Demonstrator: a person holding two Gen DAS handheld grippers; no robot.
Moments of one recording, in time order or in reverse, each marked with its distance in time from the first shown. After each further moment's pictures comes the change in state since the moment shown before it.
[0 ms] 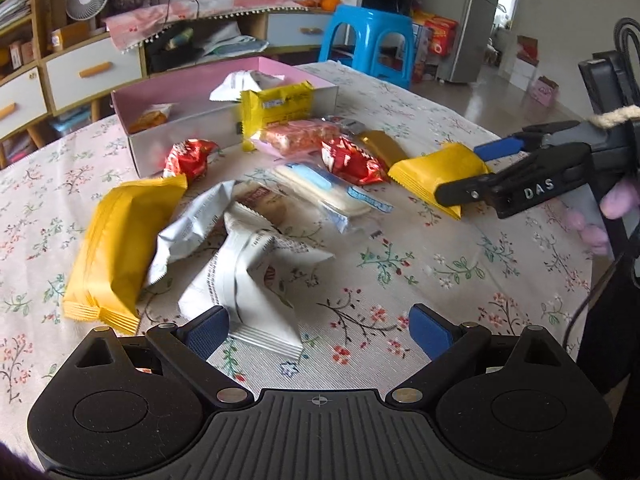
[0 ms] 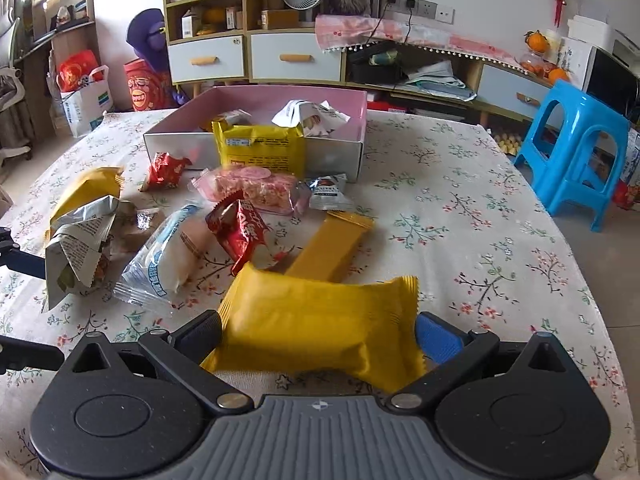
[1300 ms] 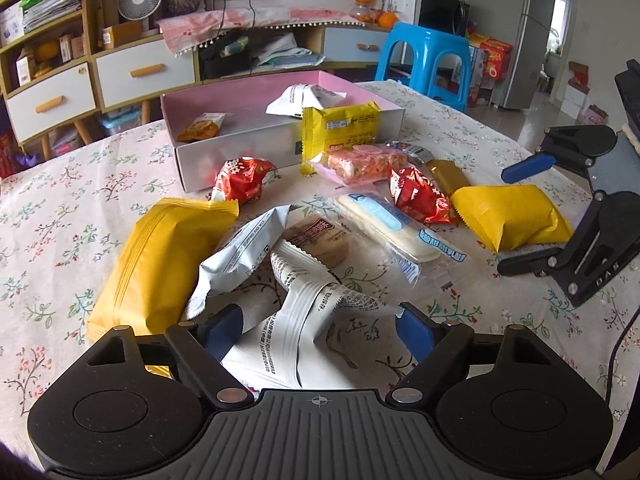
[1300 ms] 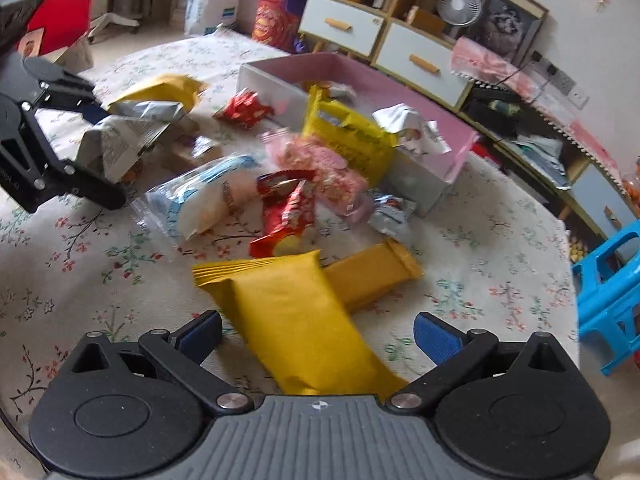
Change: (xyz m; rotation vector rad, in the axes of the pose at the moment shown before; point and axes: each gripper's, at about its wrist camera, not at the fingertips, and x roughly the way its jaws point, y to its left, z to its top) left arm 0.021 0.016 0.018 -0.085 -0.040 0.140; right arm 0.022 0.010 0.014 -0.514 0.061 0.156
